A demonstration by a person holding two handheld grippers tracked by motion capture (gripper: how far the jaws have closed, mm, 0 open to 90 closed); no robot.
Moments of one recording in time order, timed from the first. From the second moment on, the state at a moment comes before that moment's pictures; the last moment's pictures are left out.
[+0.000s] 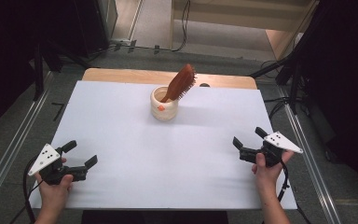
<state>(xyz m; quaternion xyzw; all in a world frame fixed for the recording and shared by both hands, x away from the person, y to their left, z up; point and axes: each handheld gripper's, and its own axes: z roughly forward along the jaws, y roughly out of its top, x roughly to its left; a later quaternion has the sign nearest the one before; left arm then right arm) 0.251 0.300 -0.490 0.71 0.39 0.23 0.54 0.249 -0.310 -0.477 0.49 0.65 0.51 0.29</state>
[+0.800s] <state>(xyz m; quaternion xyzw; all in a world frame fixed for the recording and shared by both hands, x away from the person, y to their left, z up) 0.251 0.299 -0.490 0.71 0.39 0.23 0.54 0.215 -0.338 -0.490 0.51 0.63 0.50 0.30</state>
